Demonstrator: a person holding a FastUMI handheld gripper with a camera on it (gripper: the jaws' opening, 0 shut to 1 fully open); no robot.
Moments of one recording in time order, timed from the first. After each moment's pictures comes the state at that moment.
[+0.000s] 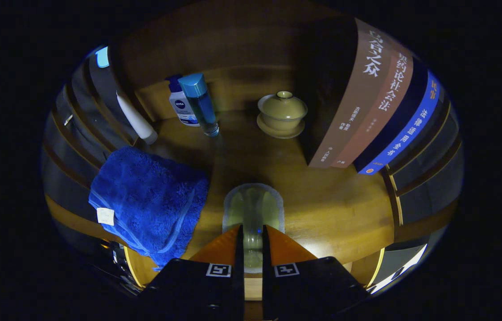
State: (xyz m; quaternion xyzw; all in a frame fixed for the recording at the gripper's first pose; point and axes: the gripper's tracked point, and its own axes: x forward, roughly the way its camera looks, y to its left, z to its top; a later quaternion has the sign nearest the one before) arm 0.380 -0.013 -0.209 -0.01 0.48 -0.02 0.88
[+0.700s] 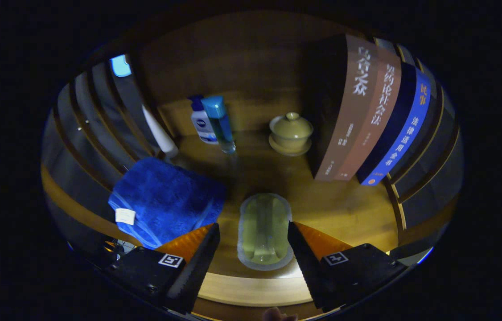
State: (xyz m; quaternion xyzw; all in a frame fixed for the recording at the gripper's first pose) arm 0.371 0.005 -0.170 0.01 0.38 0.03 0.92
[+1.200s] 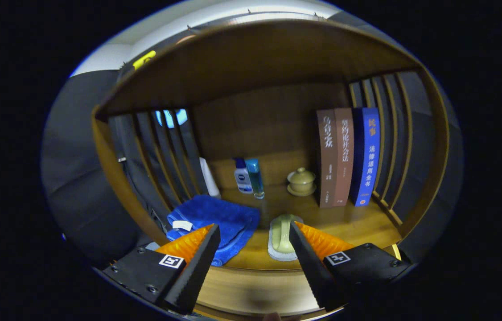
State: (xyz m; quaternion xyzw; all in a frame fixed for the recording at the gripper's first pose) arm 0.272 0.025 -0.085 0.03 0.13 0.07 0.99
